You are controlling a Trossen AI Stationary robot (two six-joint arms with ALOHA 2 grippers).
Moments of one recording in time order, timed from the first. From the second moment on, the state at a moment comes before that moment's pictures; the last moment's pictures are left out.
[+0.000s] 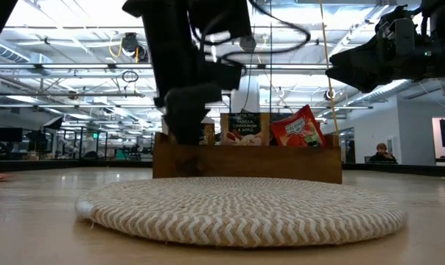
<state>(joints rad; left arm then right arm) -0.19 2.03 1.45 -0.81 -0.29 -0.45 0.06 0.62 0.01 0.69 0.34 0.01</state>
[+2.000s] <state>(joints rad) -0.58 1.34 0.55 -0.61 -0.55 -1.82 0.06 0.62 0.01 0.69 0.34 0.01</state>
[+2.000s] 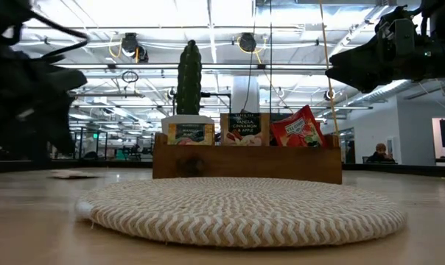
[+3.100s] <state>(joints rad) -0.03 1.44 0.55 -0.57 -0.39 -0.91 0.06 0.62 0.01 0.69 0.34 0.01</state>
